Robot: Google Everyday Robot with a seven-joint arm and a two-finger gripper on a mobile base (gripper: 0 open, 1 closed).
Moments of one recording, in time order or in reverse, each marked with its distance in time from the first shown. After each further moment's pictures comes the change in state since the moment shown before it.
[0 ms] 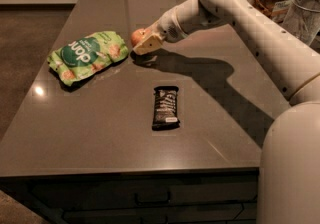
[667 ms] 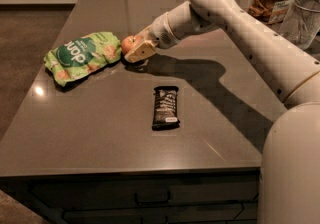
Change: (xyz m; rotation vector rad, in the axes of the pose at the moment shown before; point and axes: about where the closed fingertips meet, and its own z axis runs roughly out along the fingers) arm -0.002 0.034 0.025 -0.095 -0.005 -0.055
